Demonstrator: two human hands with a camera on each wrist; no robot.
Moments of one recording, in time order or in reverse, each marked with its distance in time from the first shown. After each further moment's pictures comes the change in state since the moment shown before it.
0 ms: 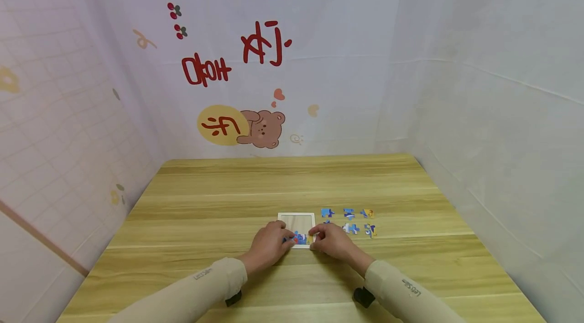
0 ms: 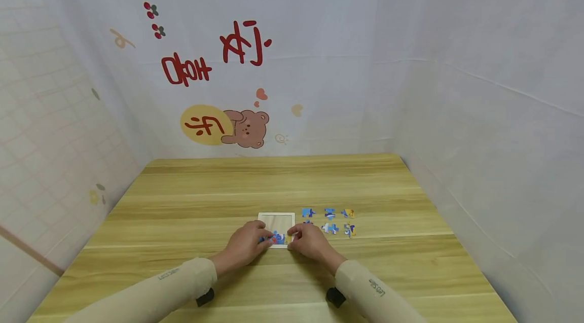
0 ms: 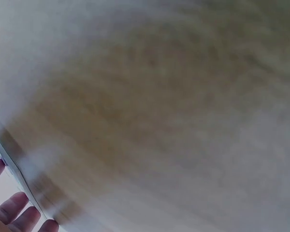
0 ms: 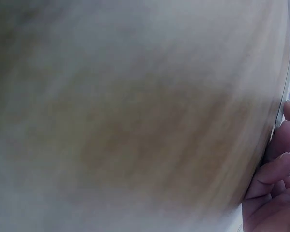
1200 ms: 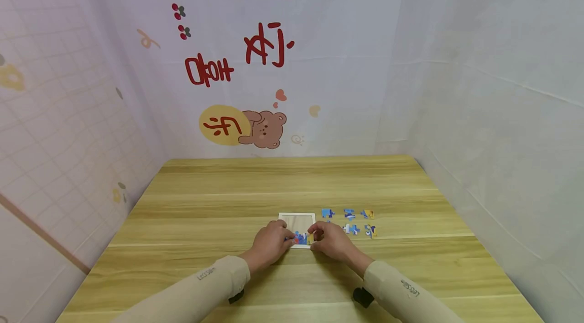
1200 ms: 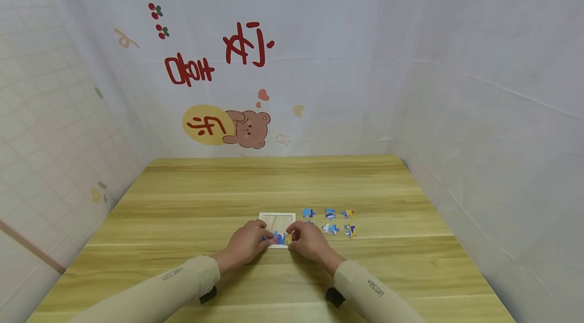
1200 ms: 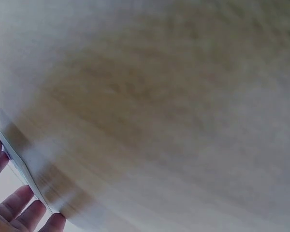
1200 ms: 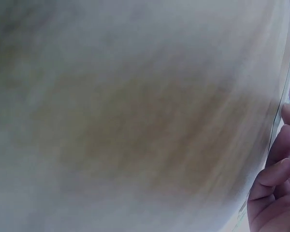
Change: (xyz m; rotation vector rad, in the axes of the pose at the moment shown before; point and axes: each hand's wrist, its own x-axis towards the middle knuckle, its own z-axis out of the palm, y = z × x) left_hand 0.001 0.004 -0.004 0.016 0.008 -0.016; right_hand 0.001 -0.006 0.003 -0.066 0.043 -0.037
